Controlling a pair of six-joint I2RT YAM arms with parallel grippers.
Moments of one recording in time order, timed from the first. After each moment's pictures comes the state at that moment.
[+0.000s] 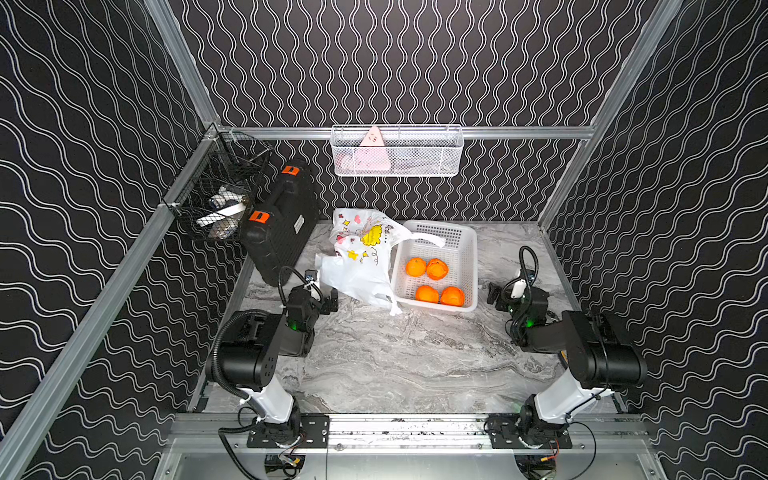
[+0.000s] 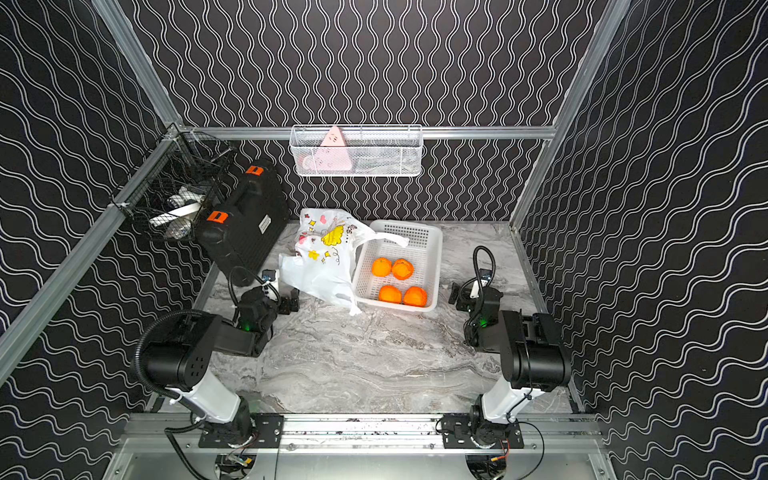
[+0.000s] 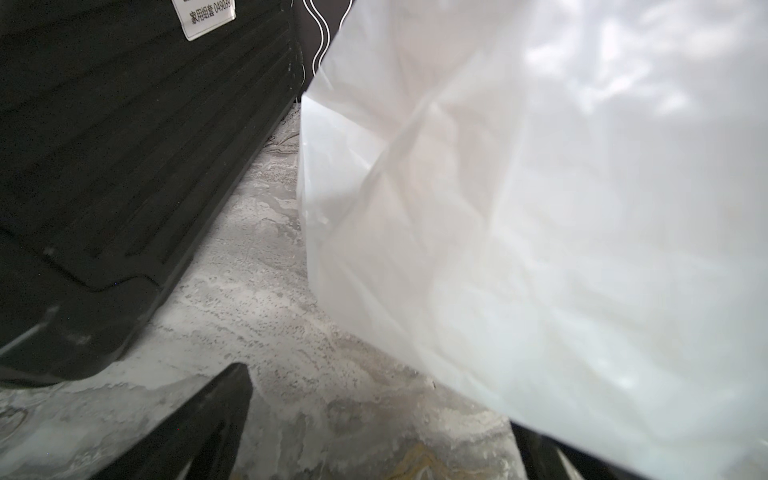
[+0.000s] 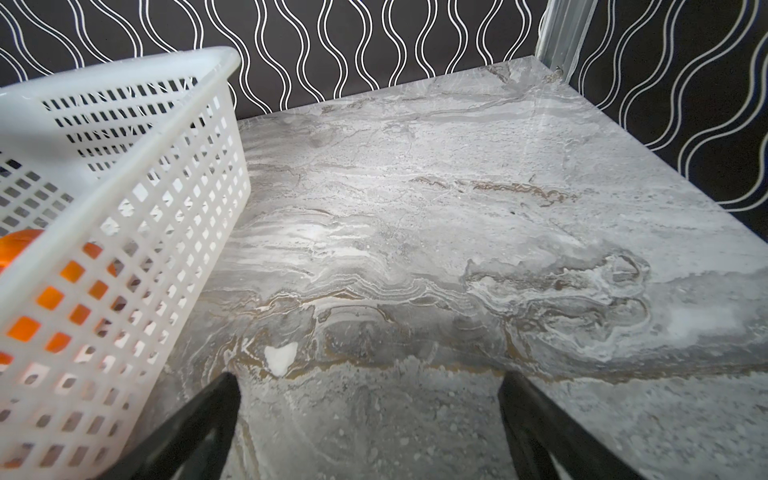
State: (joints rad) left arm -0.01 1.63 0.37 0.91 -0.01 -0.01; right arm -0.07 1.65 0.41 0.86 -0.02 0.14
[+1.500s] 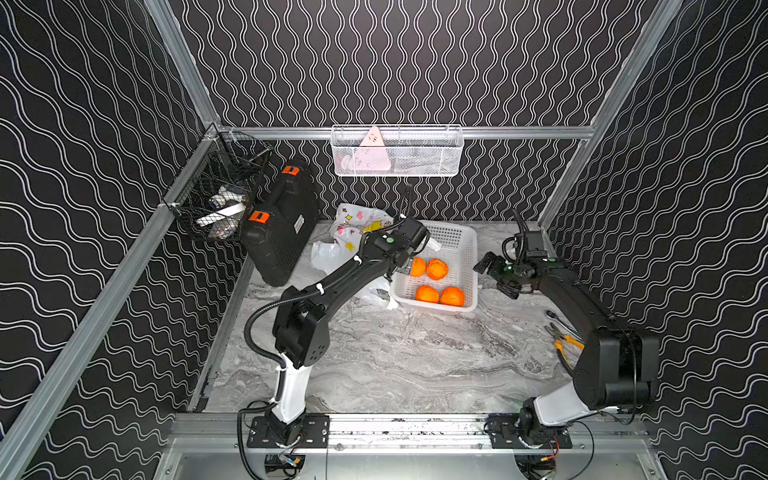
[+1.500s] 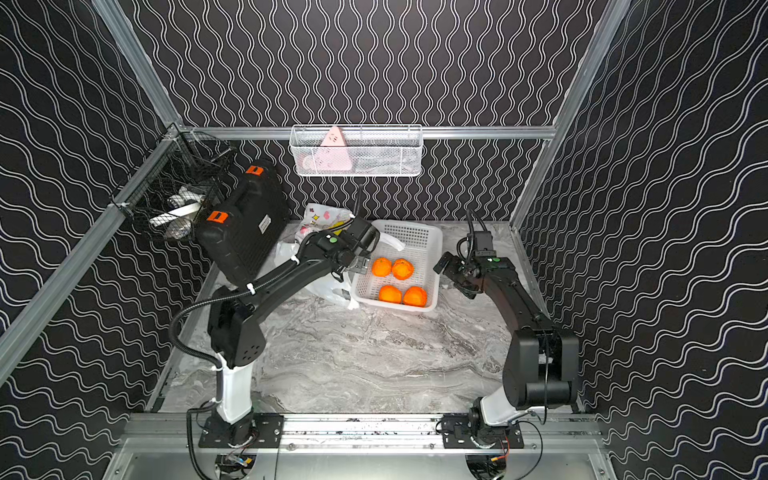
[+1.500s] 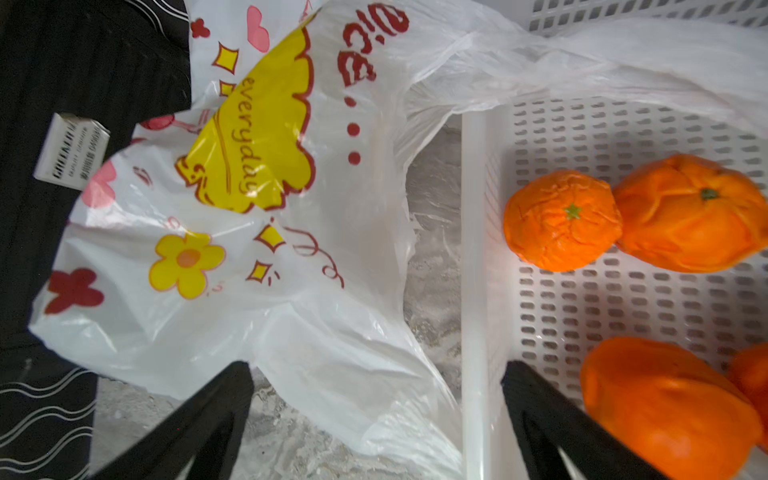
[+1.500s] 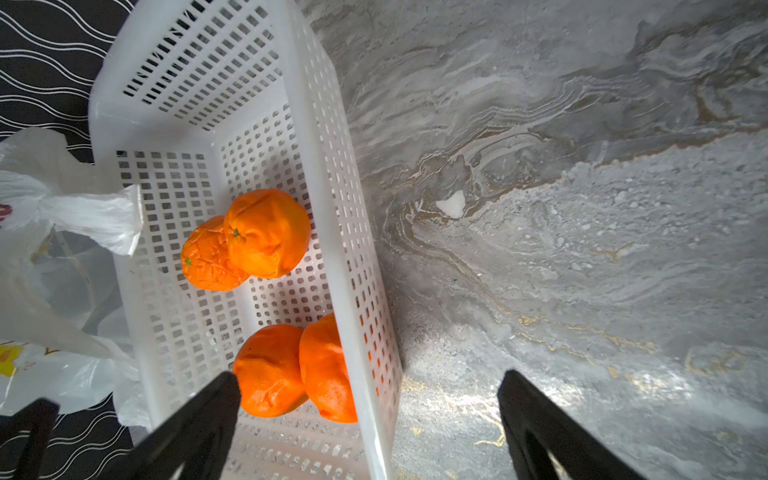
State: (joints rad) left arm -0.63 2.04 1.95 -1.00 -0.59 -0.34; right arm 0.06 1.54 1.19 -0.64 -0.24 0.64
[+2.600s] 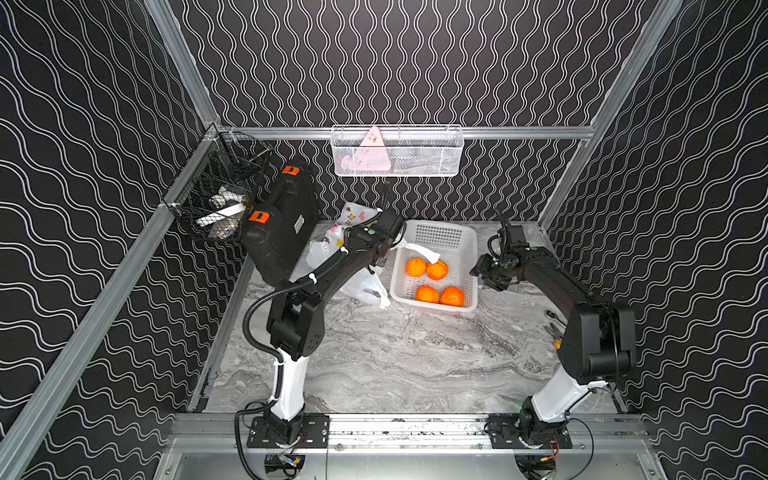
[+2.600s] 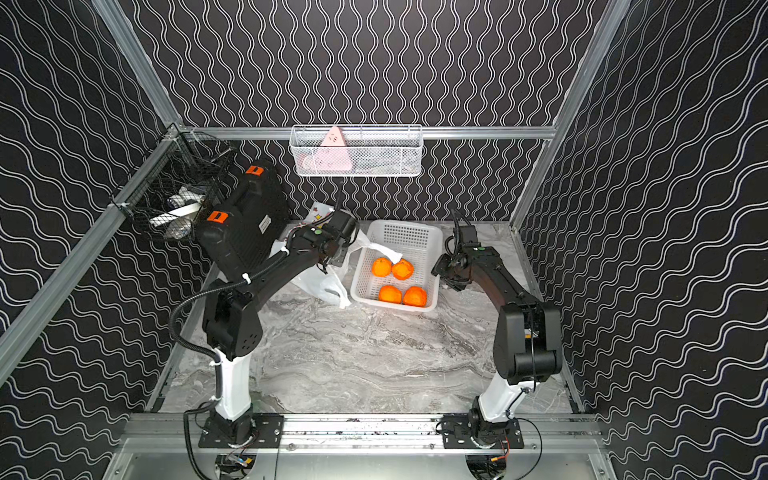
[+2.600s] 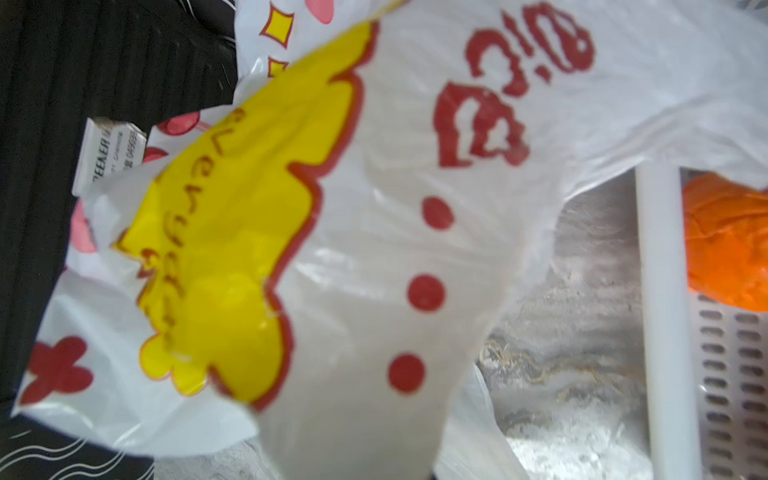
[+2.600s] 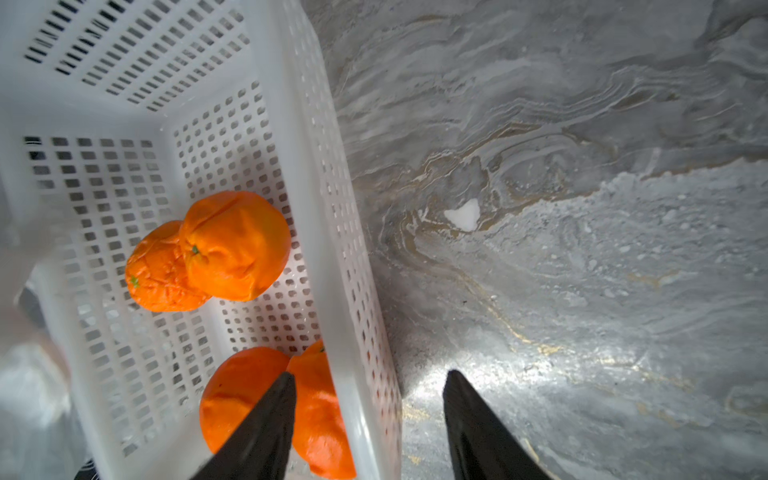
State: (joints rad) left arm -0.45 2.00 1.85 -0.94 -0.51 -0.20; right arm 0.11 1.73 1.33 -0.71 -0.16 0.62
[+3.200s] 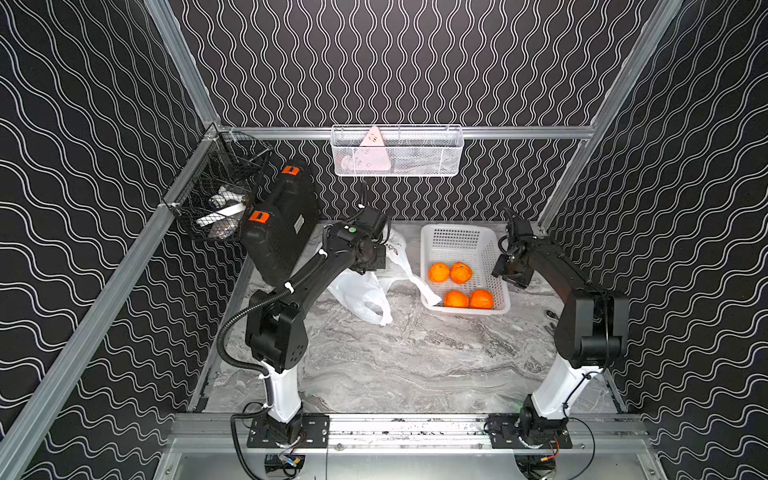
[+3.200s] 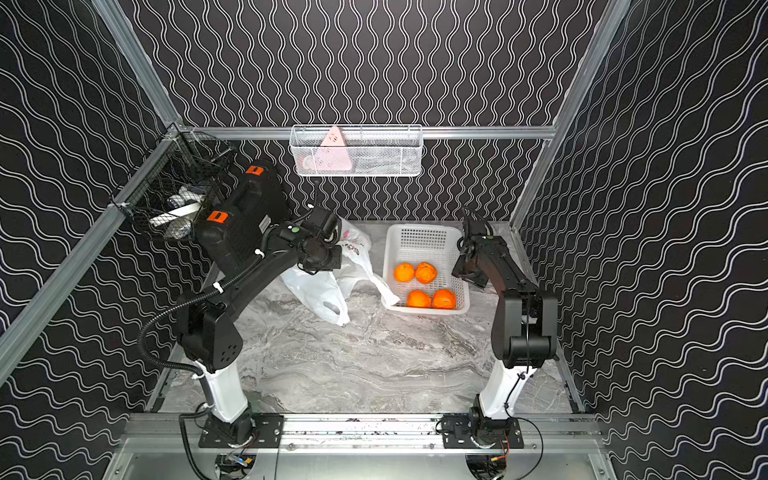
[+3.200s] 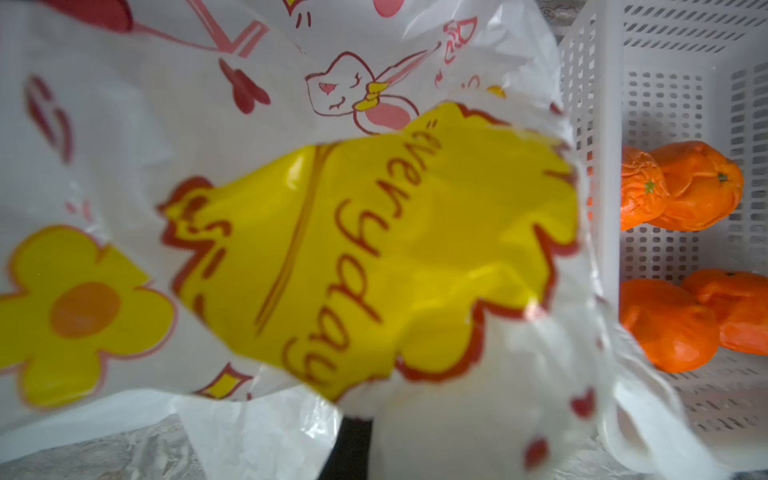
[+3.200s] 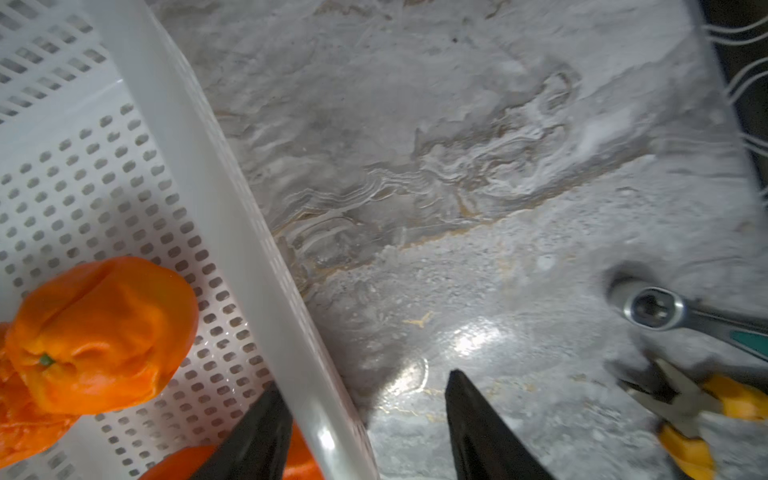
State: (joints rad) left arm -0.43 1.88 1.79 -1.01 -0.07 -0.47; right arm 0.03 1.81 1.49 -0.93 0.17 0.49
